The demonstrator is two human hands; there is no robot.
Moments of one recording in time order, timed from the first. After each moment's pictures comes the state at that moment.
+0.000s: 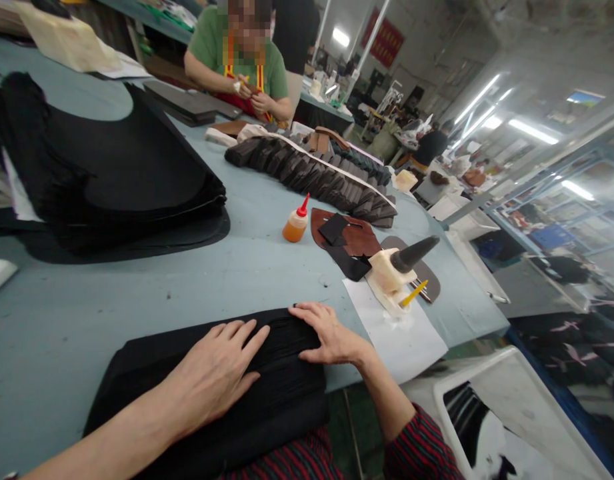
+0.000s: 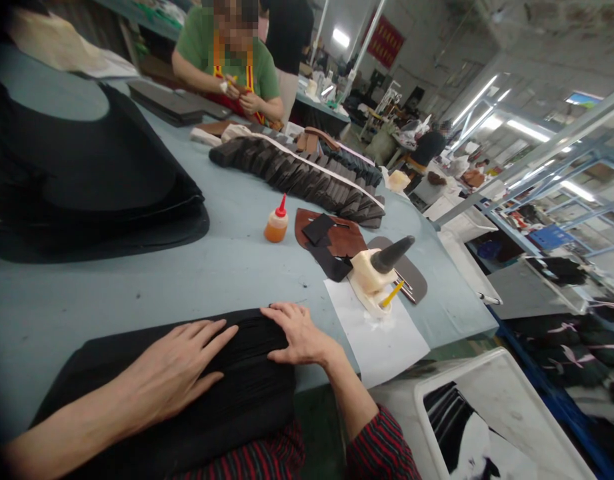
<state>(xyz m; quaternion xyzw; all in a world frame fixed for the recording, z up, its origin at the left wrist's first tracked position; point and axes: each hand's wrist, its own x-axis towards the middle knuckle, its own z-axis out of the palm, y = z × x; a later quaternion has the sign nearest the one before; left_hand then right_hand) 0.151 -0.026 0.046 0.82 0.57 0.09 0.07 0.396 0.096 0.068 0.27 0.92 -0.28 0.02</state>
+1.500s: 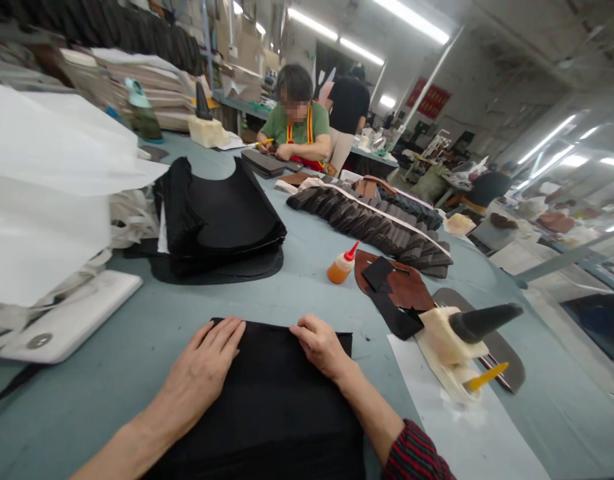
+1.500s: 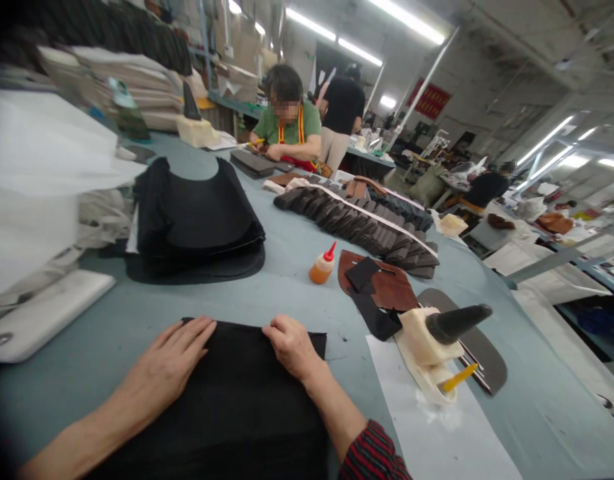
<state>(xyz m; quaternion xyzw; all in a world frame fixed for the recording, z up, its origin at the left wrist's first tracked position) 0.062 -0.025 0.009 0.70 0.69 0.11 -0.13 0.275 0.145 0.014 0.14 0.96 -0.13 -0.21</state>
